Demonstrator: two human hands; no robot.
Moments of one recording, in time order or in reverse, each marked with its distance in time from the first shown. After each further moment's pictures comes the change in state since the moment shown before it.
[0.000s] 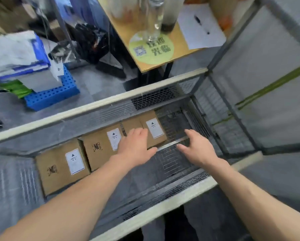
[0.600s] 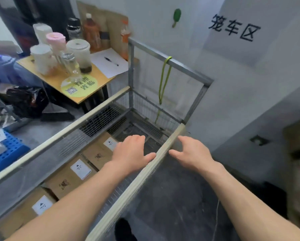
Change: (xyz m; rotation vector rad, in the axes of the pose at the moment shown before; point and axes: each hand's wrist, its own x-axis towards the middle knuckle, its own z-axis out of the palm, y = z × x) left_hand -0.157 0.162 -0.042 0.202 0.046 0.464; right_hand -0.278 0.061 -0.065 0.088 0.283 0.330
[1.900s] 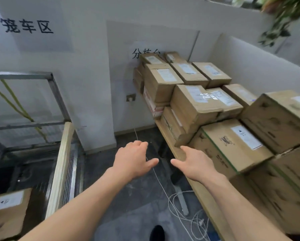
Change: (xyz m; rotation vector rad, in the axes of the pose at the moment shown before) left_hand -0.209 0.239 0.075 0.206 -0.176 0.900; right_hand -0.415 0.131 0.067 0.292 0.264 0.938
